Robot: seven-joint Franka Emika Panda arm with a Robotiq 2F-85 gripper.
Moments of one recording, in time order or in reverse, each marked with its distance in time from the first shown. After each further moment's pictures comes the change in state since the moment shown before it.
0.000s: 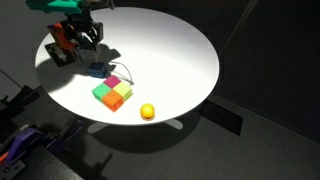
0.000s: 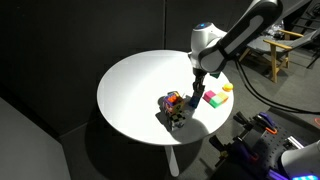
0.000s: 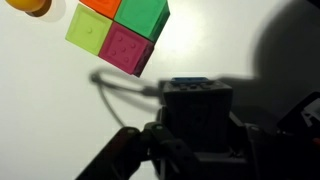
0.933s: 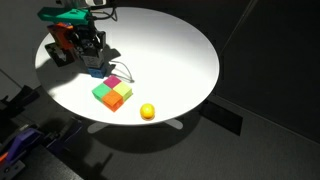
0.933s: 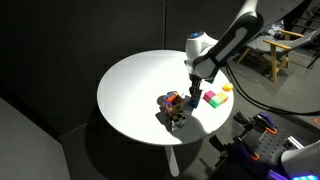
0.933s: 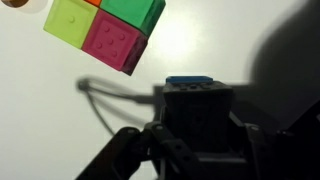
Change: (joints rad) arm 0.009 0.116 0.004 0.073 0.000 0.010 0.011
